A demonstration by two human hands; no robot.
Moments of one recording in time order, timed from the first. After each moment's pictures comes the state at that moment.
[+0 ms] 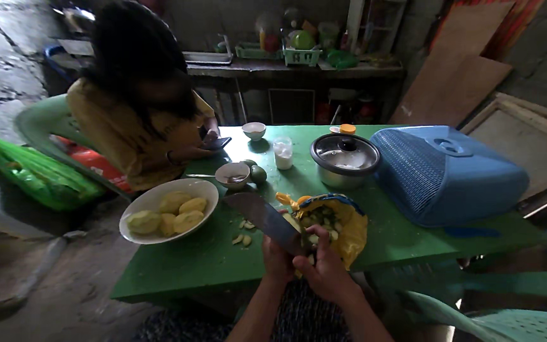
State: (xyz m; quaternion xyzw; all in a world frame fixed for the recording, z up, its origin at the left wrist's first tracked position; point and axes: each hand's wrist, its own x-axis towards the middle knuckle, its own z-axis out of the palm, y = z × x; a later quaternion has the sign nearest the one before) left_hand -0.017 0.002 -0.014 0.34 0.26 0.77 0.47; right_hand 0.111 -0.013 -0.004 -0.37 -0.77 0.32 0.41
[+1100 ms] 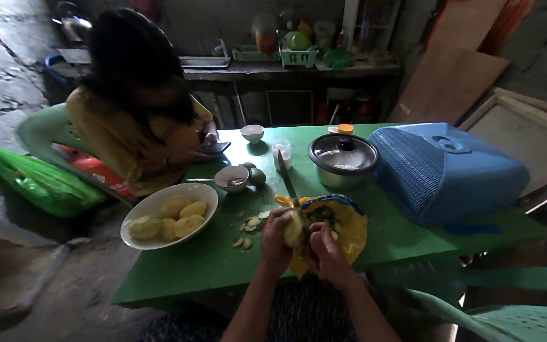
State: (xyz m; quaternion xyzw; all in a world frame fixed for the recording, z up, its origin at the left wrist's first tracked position) left_hand -0.033 0.025 0.002 0.33 0.33 0.69 0.55; right_hand 0.114 0.002 0.010 -0.32 -0.61 0.59 0.42
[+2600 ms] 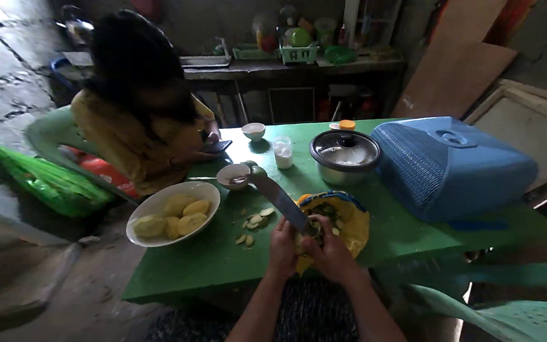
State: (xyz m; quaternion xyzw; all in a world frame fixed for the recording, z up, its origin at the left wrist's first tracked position) left_hand -0.015 0.008 0.000 0.35 0.39 0.68 0.52; right_hand 0.123 0.010 0.003 -0.43 -0.74 0.37 0.36
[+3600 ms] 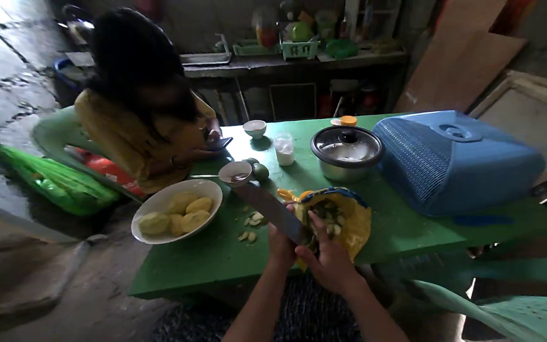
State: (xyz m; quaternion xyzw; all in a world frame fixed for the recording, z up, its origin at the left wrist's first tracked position) left_hand -0.017 0.018 0.000 0.34 0.35 0.74 0.47; right_hand 0.116 -0.014 0.005 -0.44 -0.77 0.30 0.34
